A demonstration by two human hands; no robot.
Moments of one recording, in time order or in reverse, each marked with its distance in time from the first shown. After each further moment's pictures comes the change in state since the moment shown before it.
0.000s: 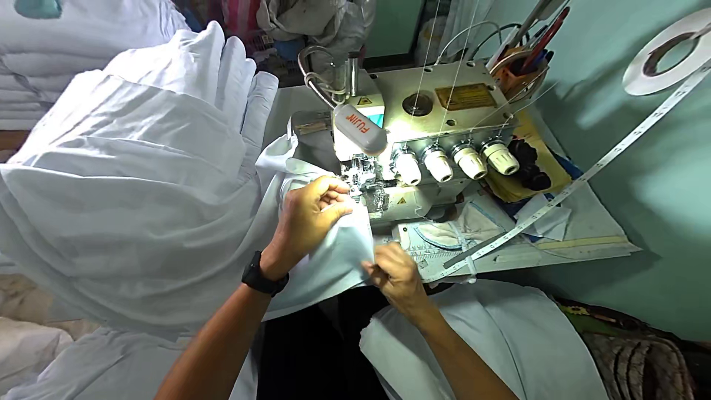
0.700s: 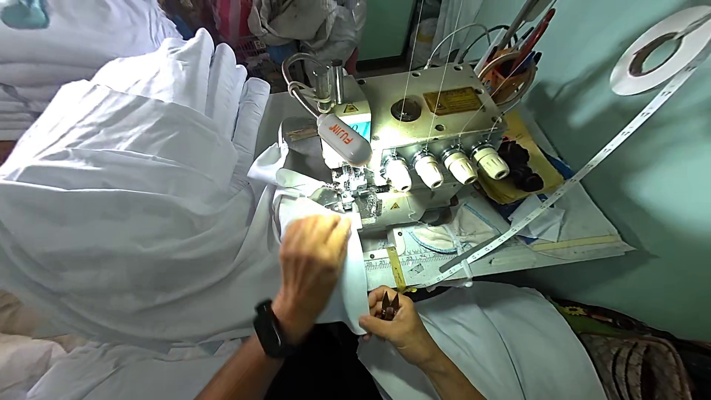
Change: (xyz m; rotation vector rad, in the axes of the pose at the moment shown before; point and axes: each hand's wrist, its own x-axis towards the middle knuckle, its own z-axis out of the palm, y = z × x) left_hand -0.036 0.015 0.035 0.667 0.148 0.173; right_hand -0.038 -0.047 -0.022 0.887 -0.146 0.891
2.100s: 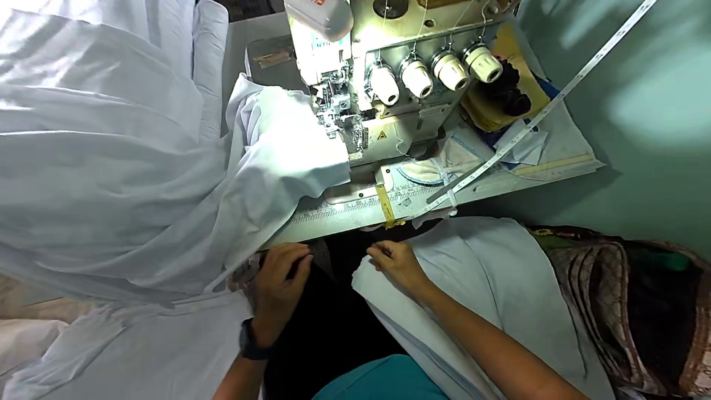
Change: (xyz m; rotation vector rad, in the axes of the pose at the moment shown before) left_hand -0.150 -0.004 -0.013 -0.541 -0.005 -0.260; right_hand -0.016 0.034 -0.033 -0.765 0.114 0.145
